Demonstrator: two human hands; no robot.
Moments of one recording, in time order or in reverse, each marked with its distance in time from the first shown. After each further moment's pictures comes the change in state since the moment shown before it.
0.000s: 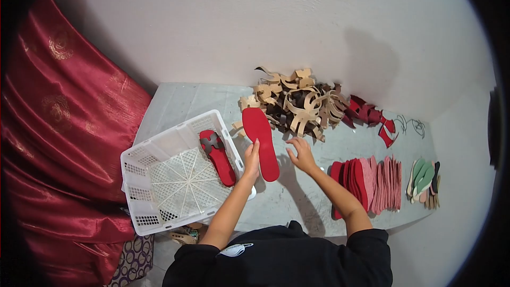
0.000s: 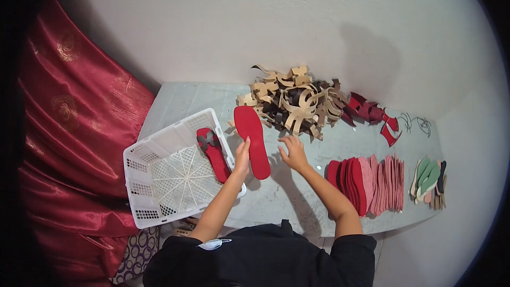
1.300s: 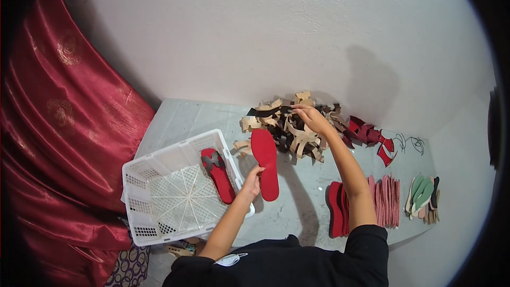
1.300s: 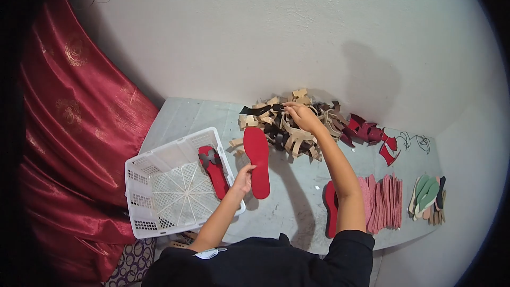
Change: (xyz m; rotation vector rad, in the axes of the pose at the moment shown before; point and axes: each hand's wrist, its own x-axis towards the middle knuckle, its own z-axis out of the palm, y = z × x) left_hand 0.004 0.003 -0.011 -0.239 -0.162 -0.447; right_hand 0.174 0.020 -0.093 0.059 -0.182 -0.125
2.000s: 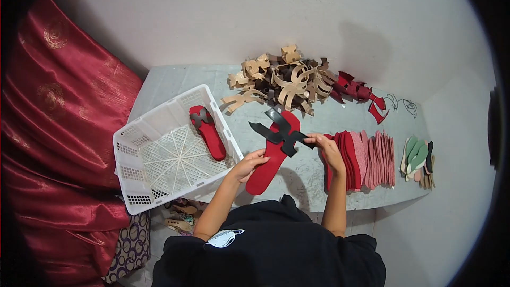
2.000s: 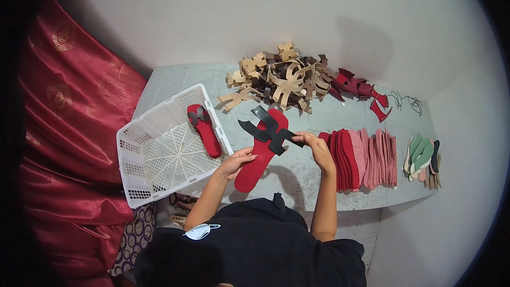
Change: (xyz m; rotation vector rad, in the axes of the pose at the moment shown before) left_hand -0.120 -0.028 0.023 0.275 -0.477 -0.200; right_hand -0.246 -0.104 0.017 0.863 0.146 0.468
